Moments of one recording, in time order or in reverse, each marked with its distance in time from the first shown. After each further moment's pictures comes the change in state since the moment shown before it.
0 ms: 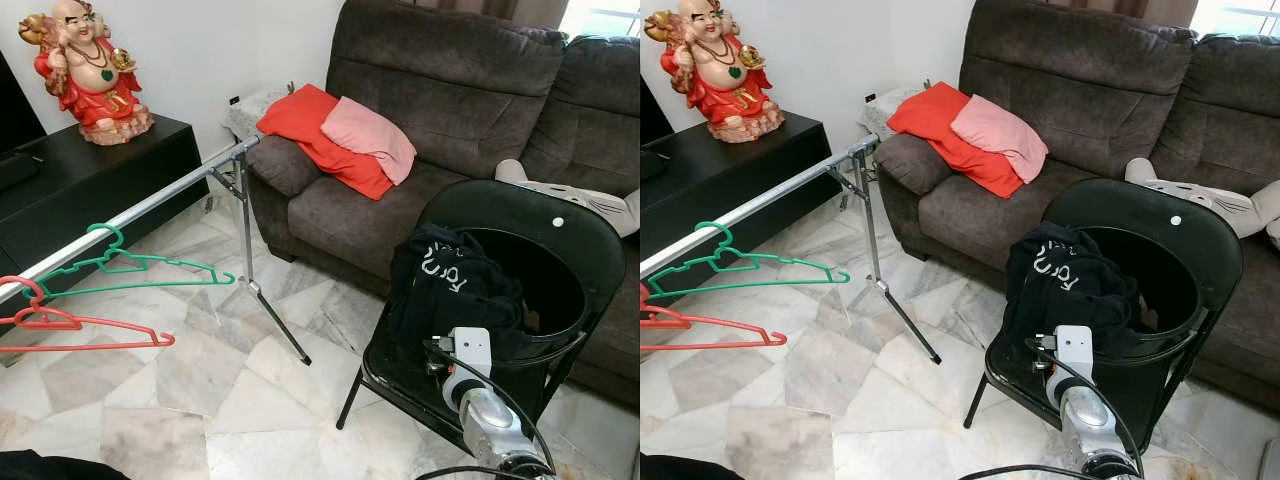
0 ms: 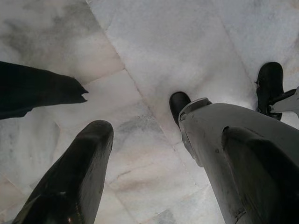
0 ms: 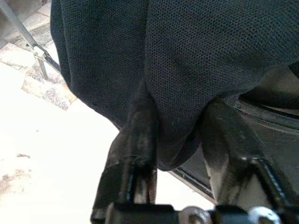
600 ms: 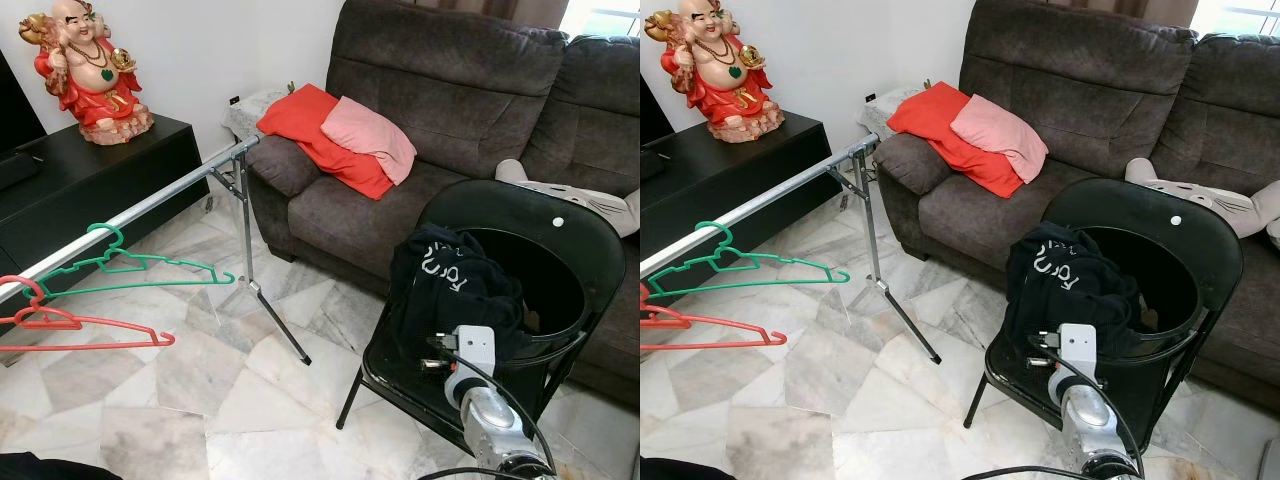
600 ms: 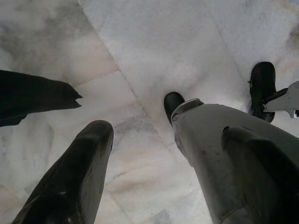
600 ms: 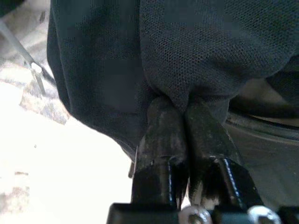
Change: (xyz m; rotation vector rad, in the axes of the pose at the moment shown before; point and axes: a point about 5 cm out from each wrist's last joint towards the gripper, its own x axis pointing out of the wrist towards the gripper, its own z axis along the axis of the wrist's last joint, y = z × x) left arm 0.001 -0.007 0.001 0.004 -0.002 -0.025; right arm -0.001 0.000 0.005 0.040 -0.075 -0.030
